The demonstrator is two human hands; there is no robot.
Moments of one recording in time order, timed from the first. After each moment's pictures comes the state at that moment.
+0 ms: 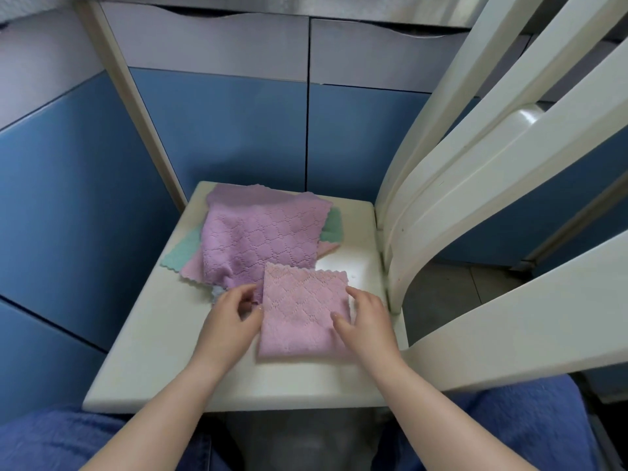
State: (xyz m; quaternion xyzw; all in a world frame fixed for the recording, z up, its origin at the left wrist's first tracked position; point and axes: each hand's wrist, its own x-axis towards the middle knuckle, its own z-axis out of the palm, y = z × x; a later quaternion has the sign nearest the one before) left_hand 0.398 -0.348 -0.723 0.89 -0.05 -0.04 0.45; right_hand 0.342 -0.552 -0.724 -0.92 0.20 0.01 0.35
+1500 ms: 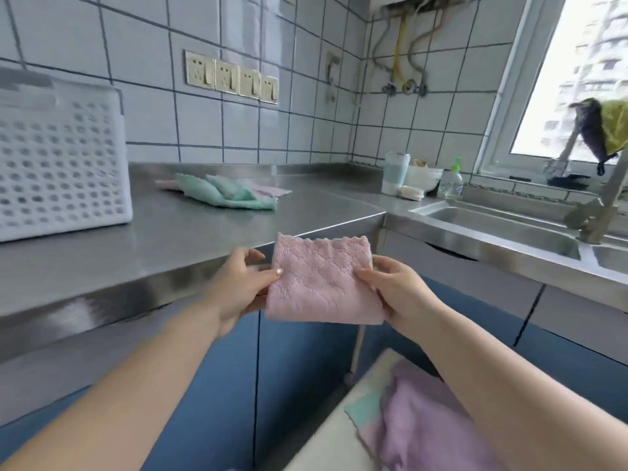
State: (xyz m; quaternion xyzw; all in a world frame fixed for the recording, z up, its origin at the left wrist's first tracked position) left_hand 0.378 -0.131 -0.425 0.68 0.13 0.18 0.70; right_hand 0.475 -0.327 -0.418 -0.71 -0.14 0.14 0.68
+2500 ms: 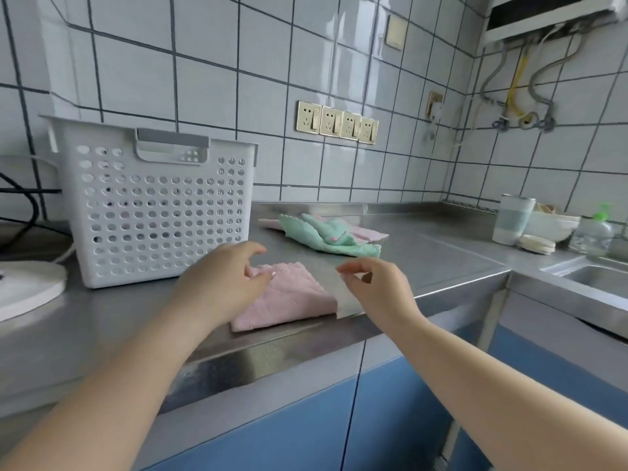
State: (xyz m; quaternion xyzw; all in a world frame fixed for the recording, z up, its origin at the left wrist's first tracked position) left_hand 0.323 0.019 -0.368 0.91 0.26 0.30 0.14; right_hand 0.485 -0.130 -0.386 -0.80 -0.39 -0.08 0.45
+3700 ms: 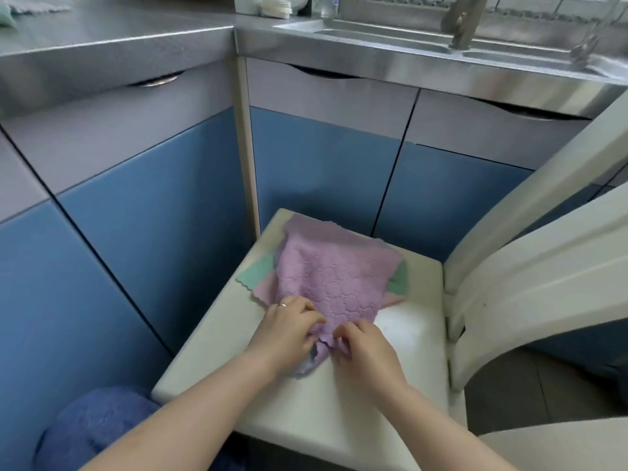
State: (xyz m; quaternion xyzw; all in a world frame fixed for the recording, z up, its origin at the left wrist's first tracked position) left_hand 0.431 -0.327 -0.711 0.95 -0.22 0.04 0.19; right_hand 0.399 -0.502 -0.728 -0.97 -0.06 0.02 0.23
